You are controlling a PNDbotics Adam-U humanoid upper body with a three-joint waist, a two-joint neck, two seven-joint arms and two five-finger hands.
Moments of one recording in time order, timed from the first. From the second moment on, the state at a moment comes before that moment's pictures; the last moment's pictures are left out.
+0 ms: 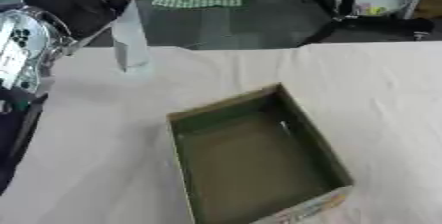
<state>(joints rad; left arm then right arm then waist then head) -0.97 0.51 -0.16 -1.78 1.53 0.20 0.71 -0.33 -0.49 -0.38 -1.90 -0.36 -0.11 -0.13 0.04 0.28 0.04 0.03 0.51</state>
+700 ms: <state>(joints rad) -0.96 0.45 -0.22 -1.98 1.53 0.27 0.75 -0.32 -0.49 -0.38 -1.90 -0.37 -0.11 -0.16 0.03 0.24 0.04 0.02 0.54</state>
